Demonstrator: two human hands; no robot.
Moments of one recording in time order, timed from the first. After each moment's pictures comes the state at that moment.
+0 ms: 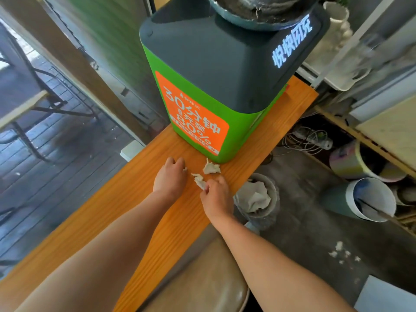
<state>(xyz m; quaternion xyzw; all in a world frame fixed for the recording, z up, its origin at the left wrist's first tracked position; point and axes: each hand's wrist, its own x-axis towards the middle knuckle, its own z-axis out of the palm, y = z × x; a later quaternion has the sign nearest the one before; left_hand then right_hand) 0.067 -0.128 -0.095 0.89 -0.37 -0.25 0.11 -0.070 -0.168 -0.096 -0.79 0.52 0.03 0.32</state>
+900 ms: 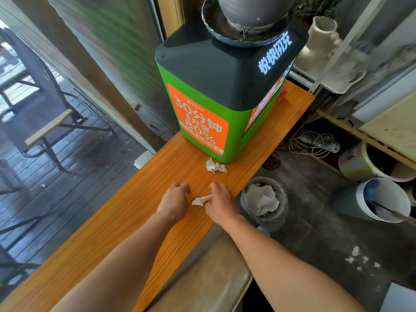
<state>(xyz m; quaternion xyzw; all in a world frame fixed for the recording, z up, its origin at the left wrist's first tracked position) 0.043 -0.067 -0.074 0.87 -0.38 -0.32 0.06 -0.087 -0.150 -0.077 -0.81 0.44 0.11 0.37</state>
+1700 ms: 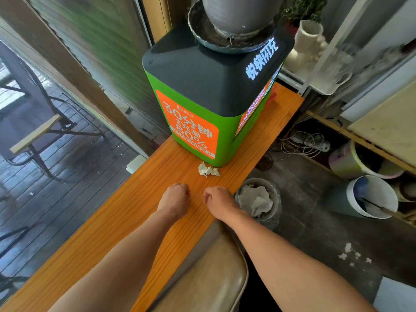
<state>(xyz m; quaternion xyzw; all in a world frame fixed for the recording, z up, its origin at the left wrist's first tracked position) 0.042 -0.096 -0.070 0.86 -0.40 -0.31 0.06 -0.089 -0.181 -0.069 -0.81 0.41 0.13 0.40</state>
